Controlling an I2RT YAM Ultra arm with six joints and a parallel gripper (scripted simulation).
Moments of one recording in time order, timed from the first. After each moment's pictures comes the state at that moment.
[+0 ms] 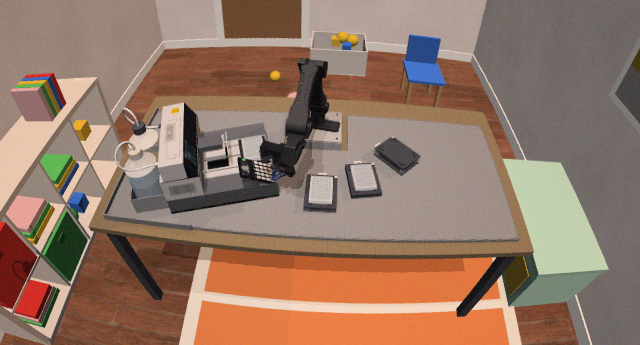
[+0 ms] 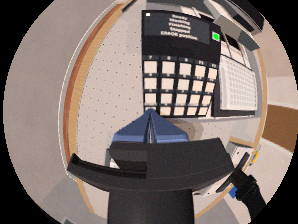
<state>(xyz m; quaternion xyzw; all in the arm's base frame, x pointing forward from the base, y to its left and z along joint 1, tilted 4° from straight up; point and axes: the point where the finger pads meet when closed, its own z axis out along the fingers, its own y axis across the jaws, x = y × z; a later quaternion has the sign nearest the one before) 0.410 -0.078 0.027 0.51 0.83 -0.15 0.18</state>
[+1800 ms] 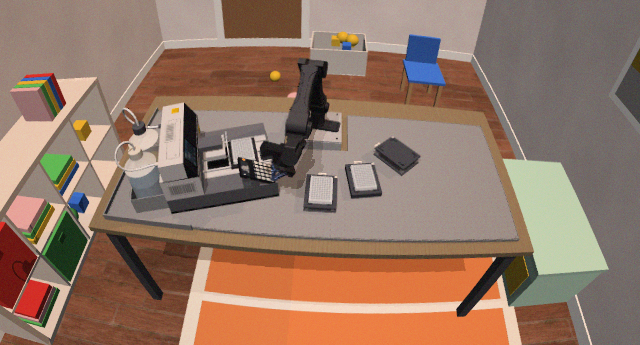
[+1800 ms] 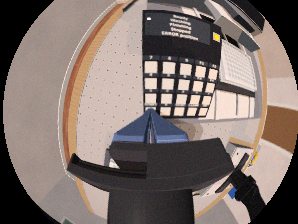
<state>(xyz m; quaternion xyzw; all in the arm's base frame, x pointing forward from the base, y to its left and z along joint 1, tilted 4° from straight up) 0.410 -0.078 0.026 0.50 0.83 -0.15 0.18</state>
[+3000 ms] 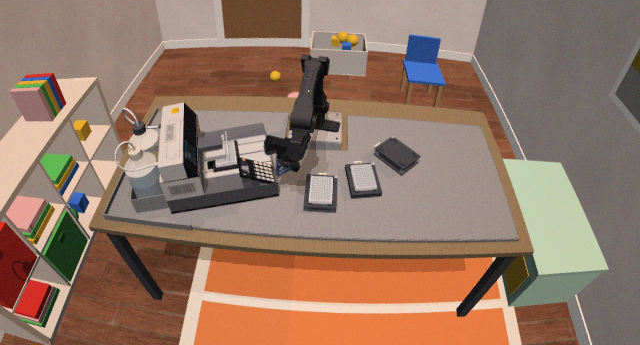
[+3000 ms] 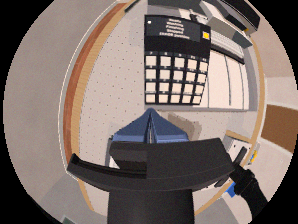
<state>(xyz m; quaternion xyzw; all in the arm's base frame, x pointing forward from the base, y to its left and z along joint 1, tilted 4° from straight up) 0.404 -0.063 0.050 0.50 0.83 -0.15 0.18</state>
